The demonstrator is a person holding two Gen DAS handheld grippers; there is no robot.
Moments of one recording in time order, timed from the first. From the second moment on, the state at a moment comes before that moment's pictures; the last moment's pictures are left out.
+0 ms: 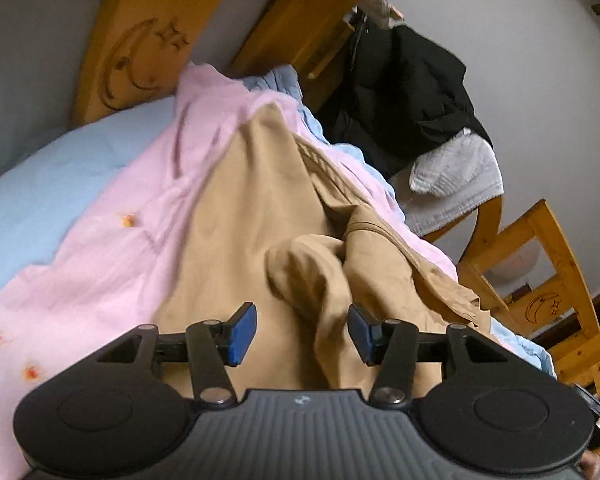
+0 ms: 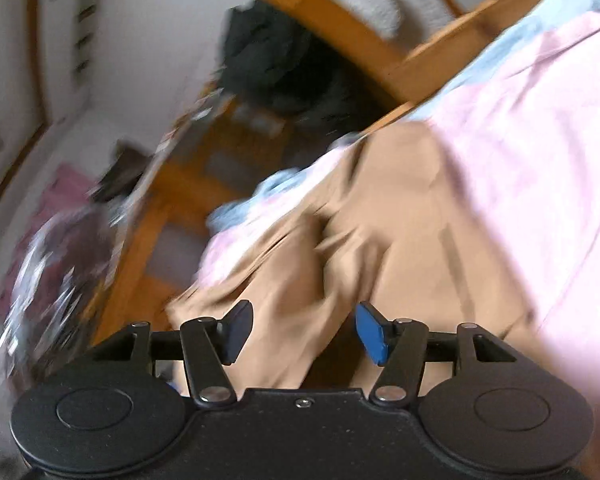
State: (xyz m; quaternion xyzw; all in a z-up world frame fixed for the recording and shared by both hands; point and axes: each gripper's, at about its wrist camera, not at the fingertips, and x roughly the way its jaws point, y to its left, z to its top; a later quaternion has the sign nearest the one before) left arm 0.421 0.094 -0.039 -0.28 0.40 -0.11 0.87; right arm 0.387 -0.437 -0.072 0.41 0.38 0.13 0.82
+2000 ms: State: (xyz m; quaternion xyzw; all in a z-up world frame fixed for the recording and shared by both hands) left arm 0.206 0.047 0.005 -0.03 0.36 -0.09 0.93; right arm 0.221 -0.347 -0.020 0.01 0.32 0.16 0.93
